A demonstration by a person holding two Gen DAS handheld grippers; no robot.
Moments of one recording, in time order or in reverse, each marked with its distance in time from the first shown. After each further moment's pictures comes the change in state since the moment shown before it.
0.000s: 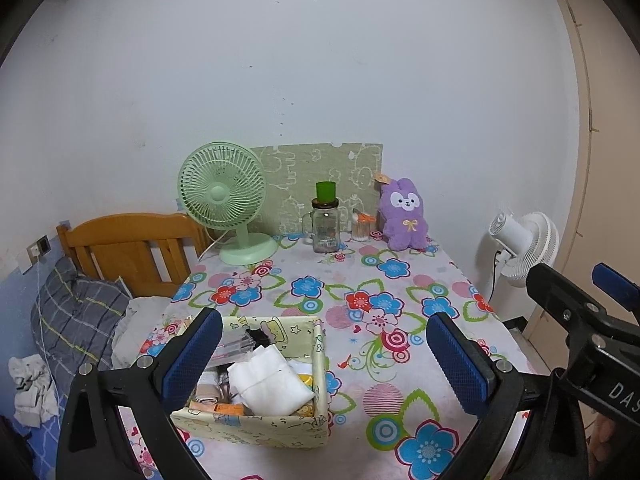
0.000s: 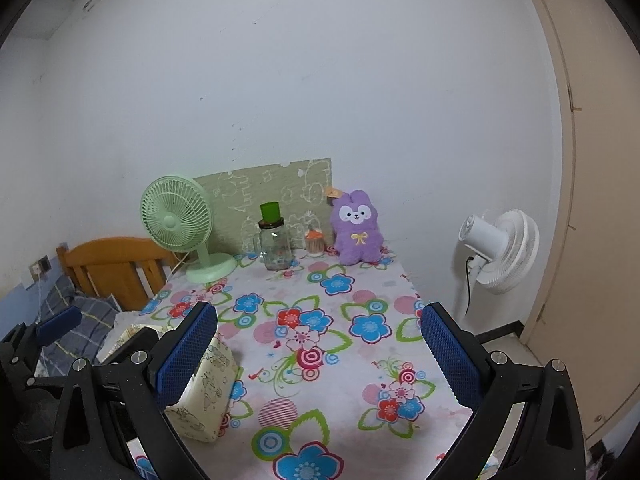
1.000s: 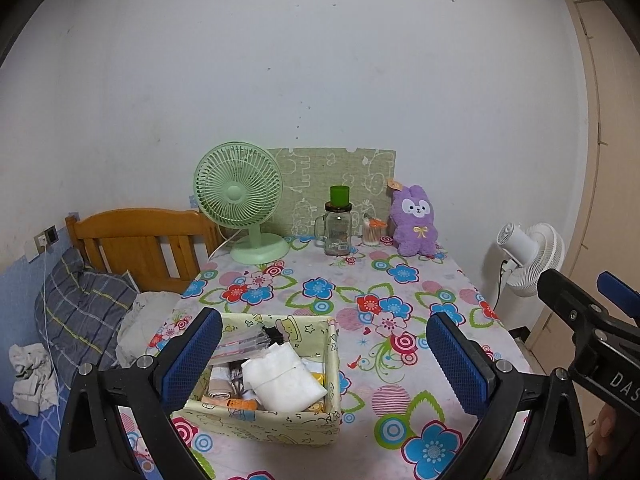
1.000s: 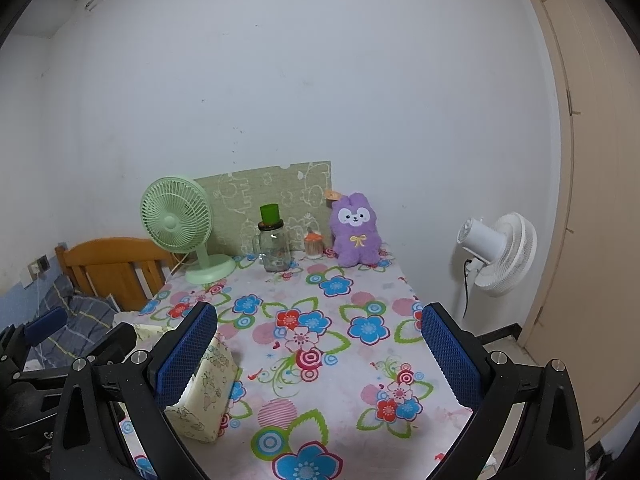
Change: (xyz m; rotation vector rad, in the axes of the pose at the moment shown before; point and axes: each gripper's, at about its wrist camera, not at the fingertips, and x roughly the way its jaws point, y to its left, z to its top) left arm -0.008 0.015 -0.002 -0.041 -0.011 0.021; right arm -0.003 -0.001 0.001 -0.003 -0.007 -0.005
